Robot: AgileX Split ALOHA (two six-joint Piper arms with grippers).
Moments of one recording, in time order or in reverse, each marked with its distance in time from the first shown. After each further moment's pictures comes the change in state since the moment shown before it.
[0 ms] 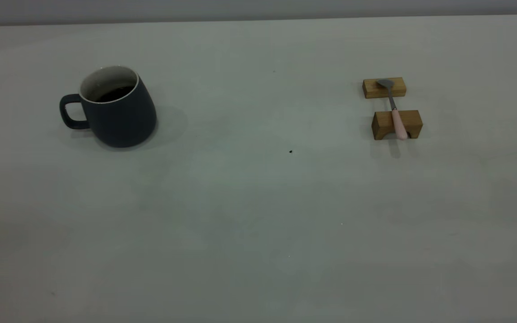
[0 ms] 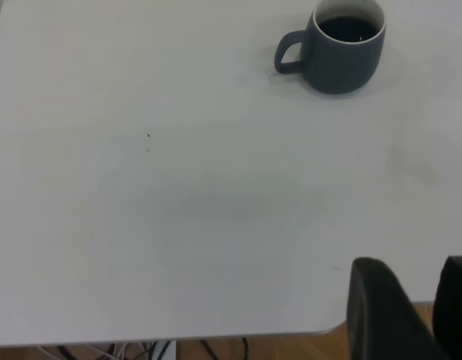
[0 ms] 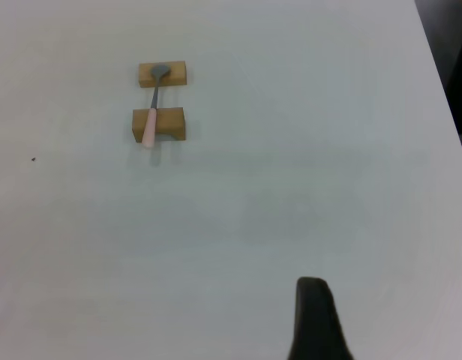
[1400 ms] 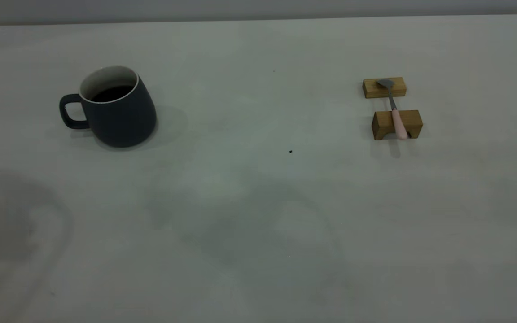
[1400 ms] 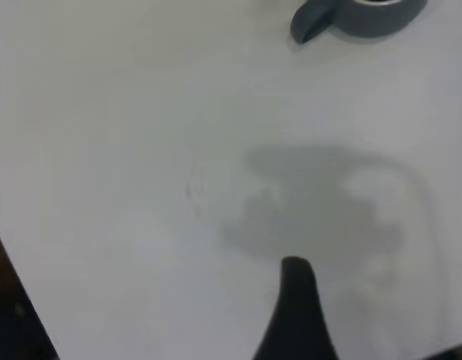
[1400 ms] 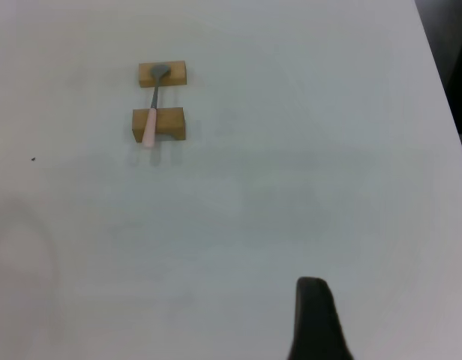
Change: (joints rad) left arm 0.000 1.318 -0.414 0.051 -0.427 0.447; right arm 0.000 -0.001 0.000 0.000 0.000 0.000
